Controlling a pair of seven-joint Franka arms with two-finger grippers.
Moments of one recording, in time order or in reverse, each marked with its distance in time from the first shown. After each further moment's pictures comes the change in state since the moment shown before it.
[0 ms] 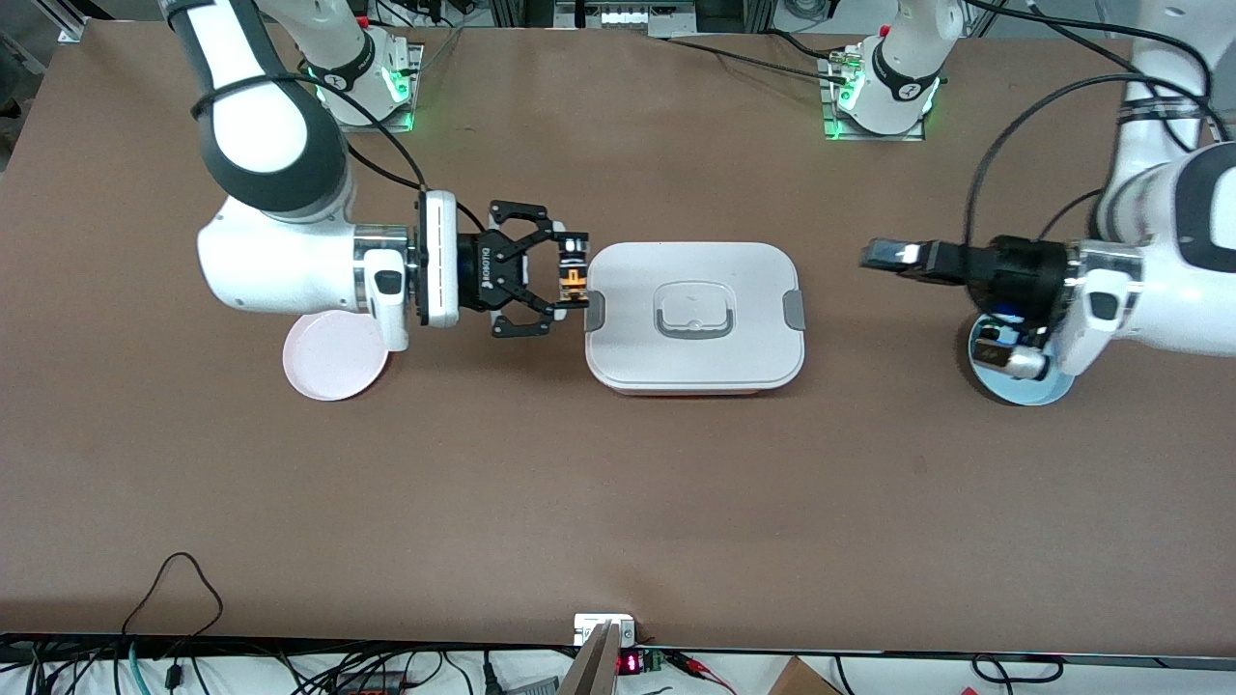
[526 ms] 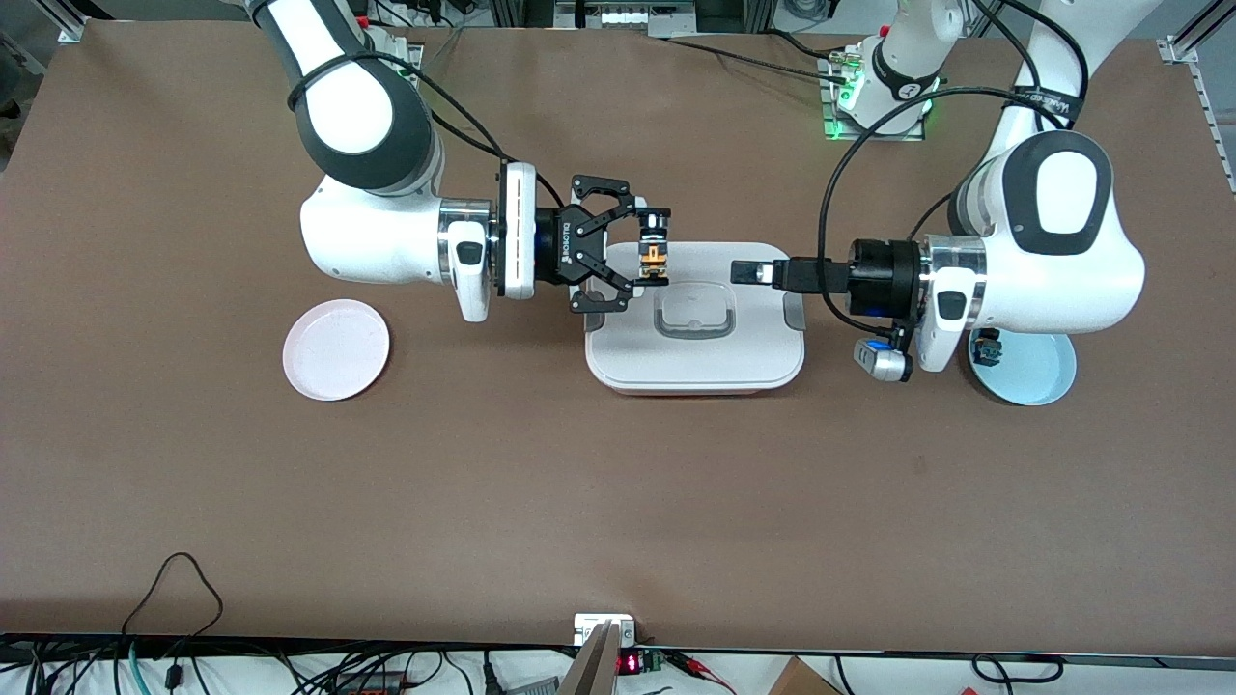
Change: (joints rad) left arm -0.058 -0.014 -0.149 -0.078 -0.076 0.293 -0.025; right arm 0.131 0.009 0.000 0.016 0.191 0.138 -0.022
